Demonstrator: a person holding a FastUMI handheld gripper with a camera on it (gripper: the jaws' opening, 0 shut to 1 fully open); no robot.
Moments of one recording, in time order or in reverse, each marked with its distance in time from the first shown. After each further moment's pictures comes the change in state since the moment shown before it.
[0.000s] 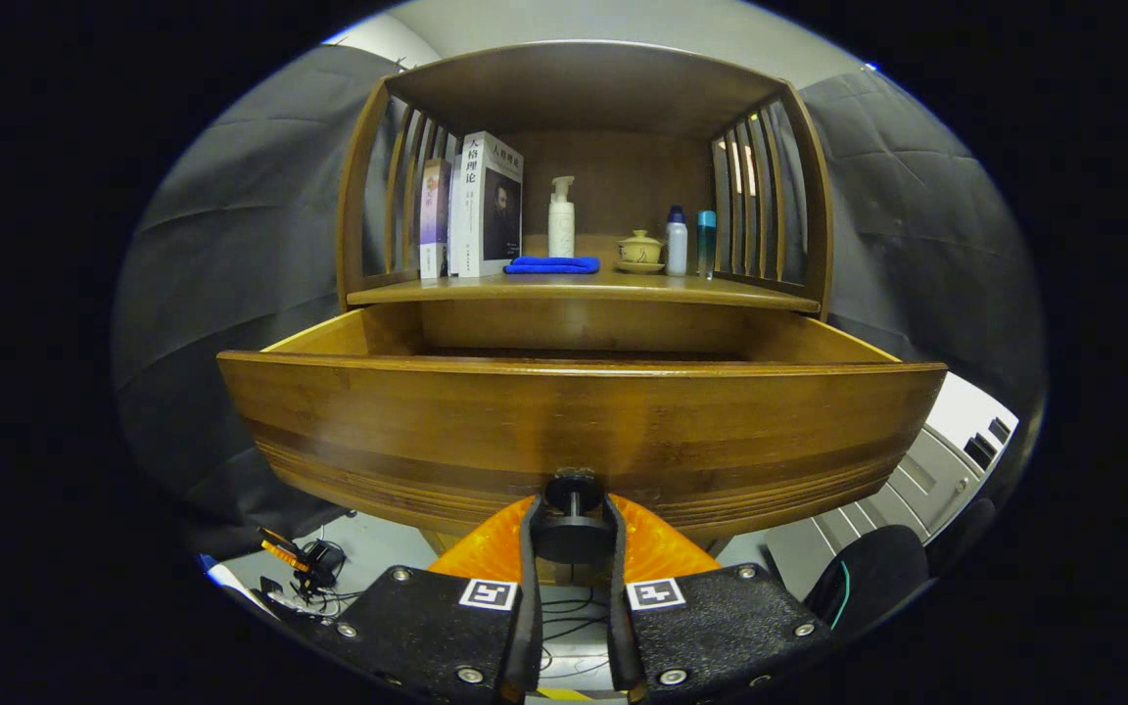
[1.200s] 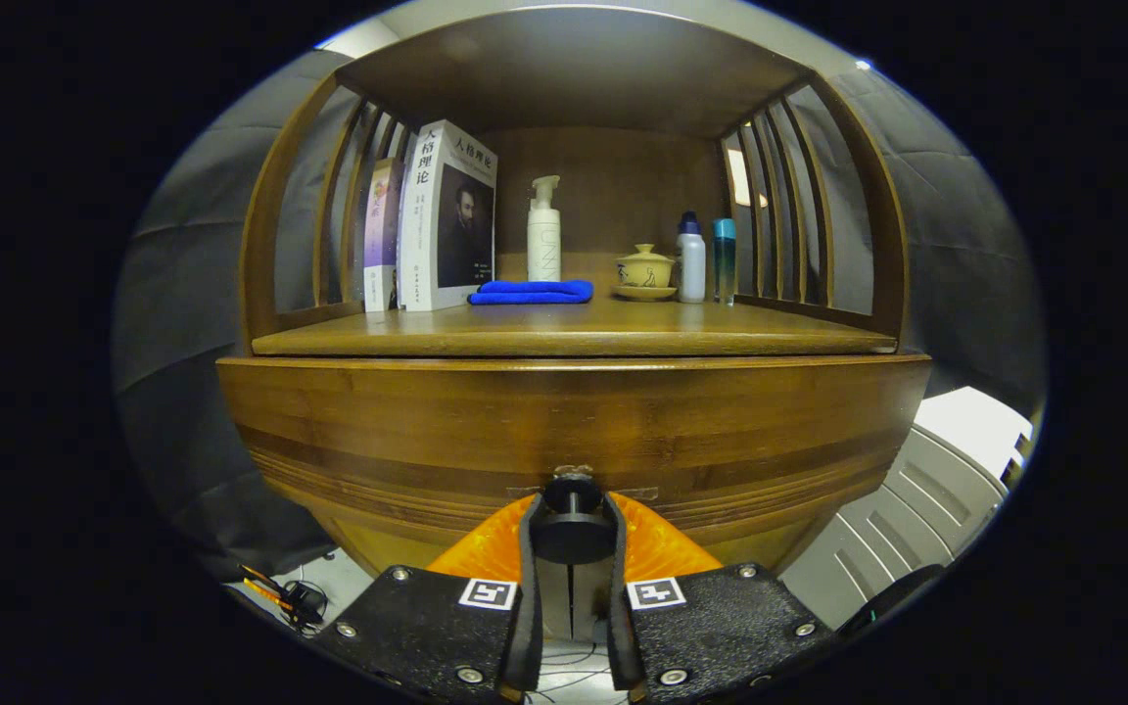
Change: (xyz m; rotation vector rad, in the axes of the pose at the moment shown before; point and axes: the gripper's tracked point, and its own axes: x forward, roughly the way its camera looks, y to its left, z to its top) arm 0.125 -0.006 0.050 0.023 -0.084 -0.041
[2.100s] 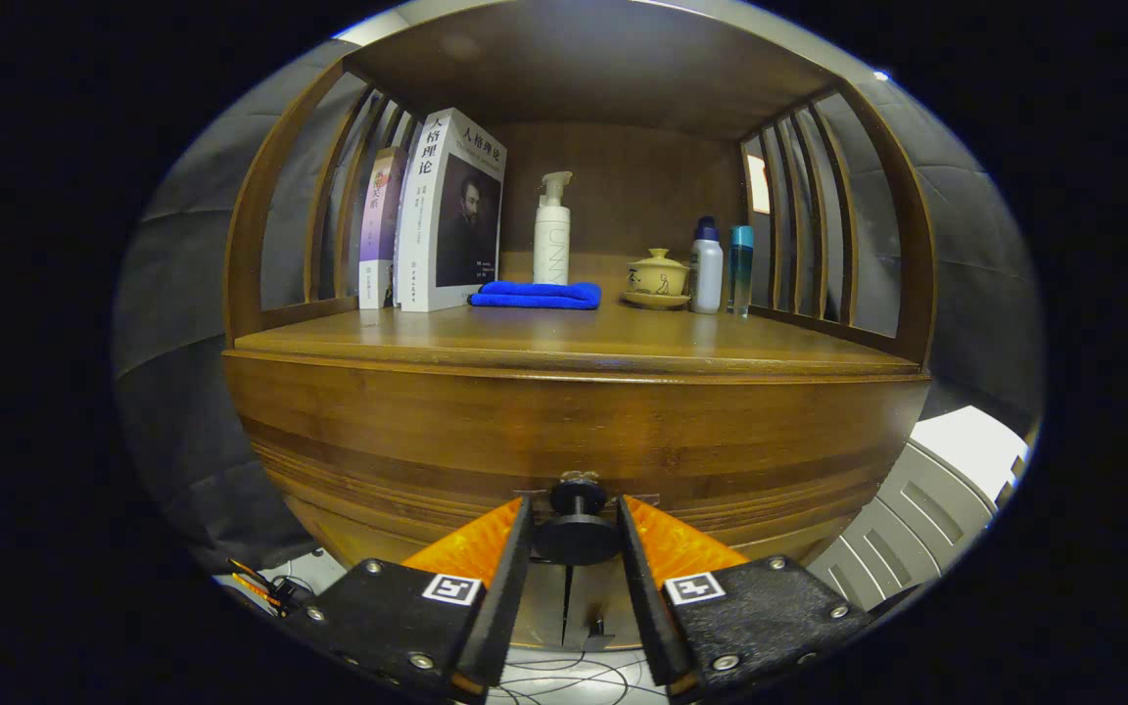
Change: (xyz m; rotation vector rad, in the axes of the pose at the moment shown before) arm 0.038 0.002 0.012 -0.028 0.004 -0.001
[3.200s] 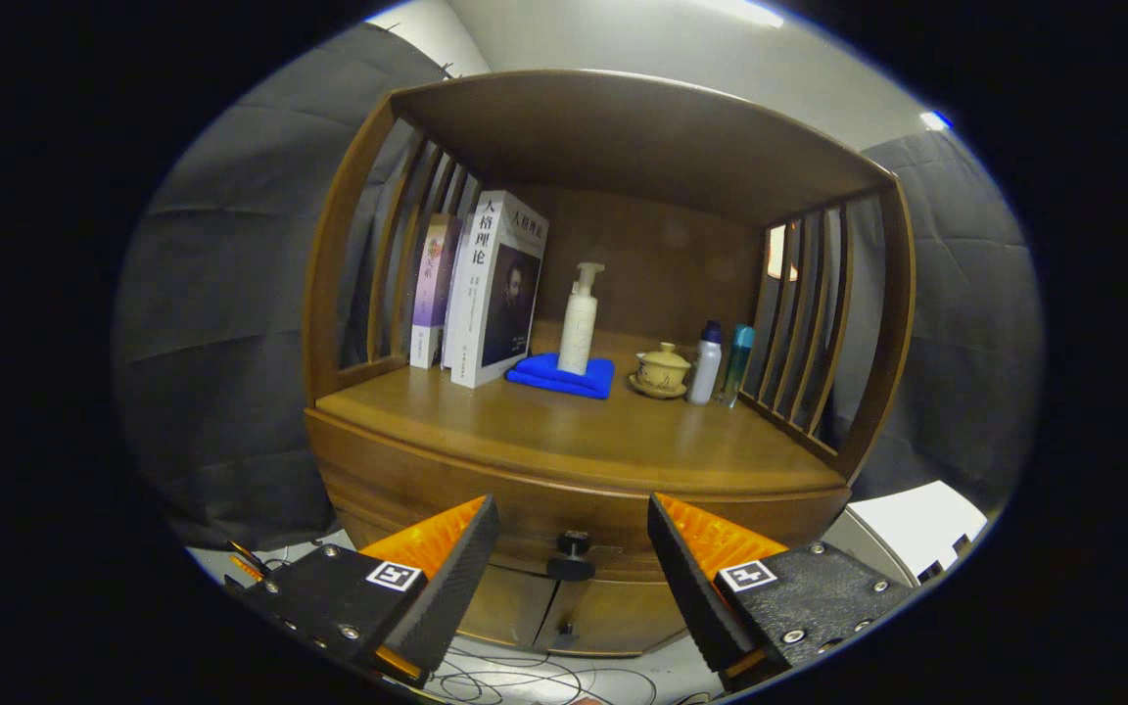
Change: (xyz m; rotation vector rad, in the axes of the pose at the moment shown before) arm -0.081 0.004 0.090 -0.124 -0.086 0.035
